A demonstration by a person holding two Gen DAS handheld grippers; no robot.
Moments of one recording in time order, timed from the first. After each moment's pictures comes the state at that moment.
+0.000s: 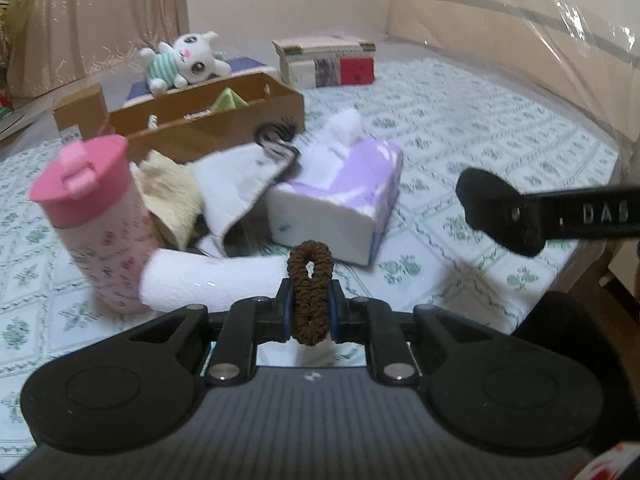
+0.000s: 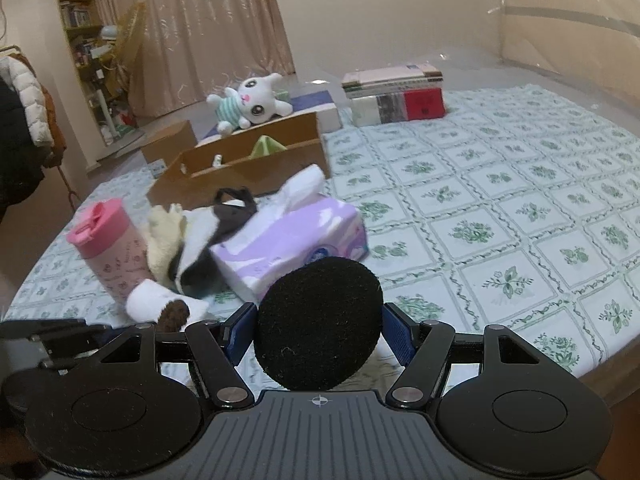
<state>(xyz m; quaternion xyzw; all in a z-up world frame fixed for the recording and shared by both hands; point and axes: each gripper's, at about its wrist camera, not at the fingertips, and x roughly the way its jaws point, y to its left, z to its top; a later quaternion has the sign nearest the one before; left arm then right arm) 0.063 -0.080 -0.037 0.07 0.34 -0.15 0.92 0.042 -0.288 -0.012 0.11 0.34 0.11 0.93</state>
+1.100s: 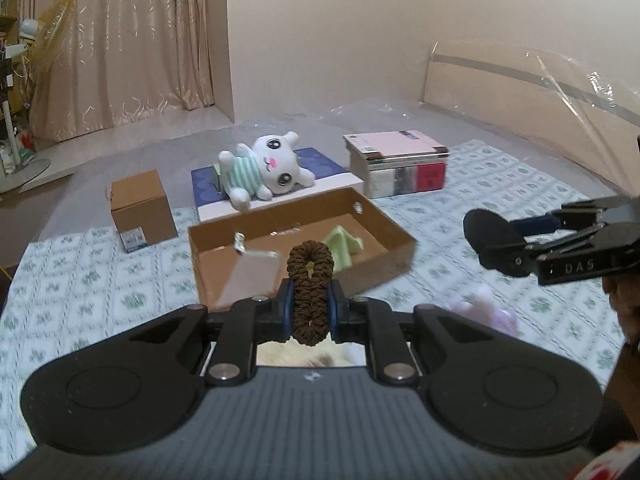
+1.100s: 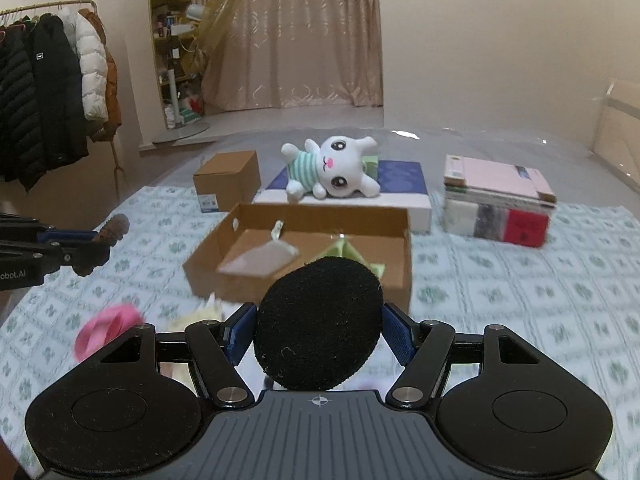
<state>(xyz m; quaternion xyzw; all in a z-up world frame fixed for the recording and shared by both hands) 0.212 0.047 0.096 0.06 0.28 -0.14 0.95 0.225 -0.217 0.070 0.00 0.30 0.21 0.93</state>
